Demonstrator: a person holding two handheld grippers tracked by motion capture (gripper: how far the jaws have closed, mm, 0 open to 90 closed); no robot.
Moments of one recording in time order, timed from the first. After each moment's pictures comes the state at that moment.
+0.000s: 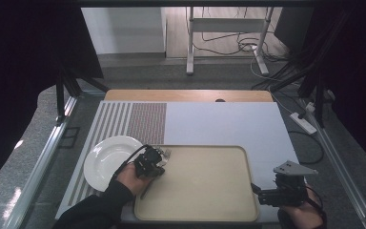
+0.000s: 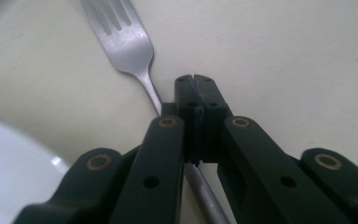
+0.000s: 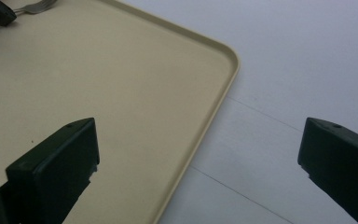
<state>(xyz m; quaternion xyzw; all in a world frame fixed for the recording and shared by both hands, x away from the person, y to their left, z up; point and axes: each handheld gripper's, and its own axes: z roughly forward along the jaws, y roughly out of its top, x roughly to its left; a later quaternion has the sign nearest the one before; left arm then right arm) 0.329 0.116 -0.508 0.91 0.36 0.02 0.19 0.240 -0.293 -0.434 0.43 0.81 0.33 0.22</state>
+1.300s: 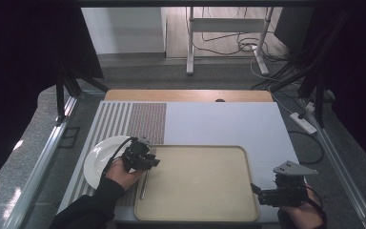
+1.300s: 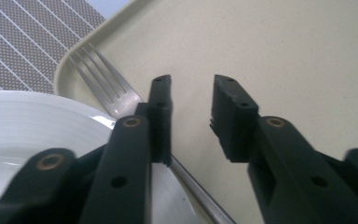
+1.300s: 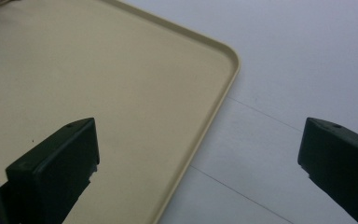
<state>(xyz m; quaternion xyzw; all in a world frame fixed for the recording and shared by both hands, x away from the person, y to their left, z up) 0.328 0.149 -0.485 0.88 0.38 0.06 0.28 0.240 -0.292 -0.434 0.43 0.81 0.33 0.22</state>
